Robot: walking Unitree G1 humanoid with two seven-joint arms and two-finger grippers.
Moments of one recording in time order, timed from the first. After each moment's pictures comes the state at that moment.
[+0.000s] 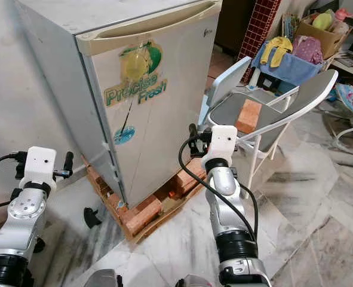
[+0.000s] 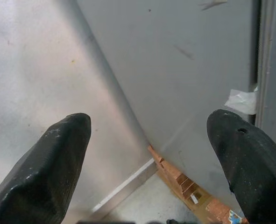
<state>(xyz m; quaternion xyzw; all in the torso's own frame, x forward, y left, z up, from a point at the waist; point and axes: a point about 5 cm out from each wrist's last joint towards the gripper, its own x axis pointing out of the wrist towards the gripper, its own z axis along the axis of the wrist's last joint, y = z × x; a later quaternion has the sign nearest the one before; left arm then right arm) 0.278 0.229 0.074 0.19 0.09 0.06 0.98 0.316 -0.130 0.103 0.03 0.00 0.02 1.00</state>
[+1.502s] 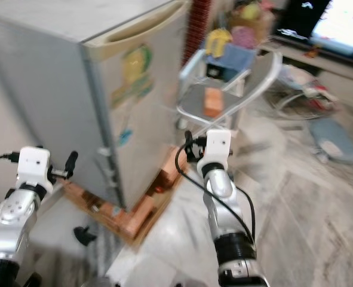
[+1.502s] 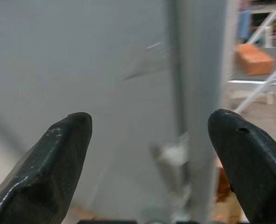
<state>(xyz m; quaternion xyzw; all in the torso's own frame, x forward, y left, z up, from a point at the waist) 0.278 0.230 0.085 0.13 0.06 -0.02 0.99 0.313 -0.126 0.096 0.03 0.02 0.03 1.00</state>
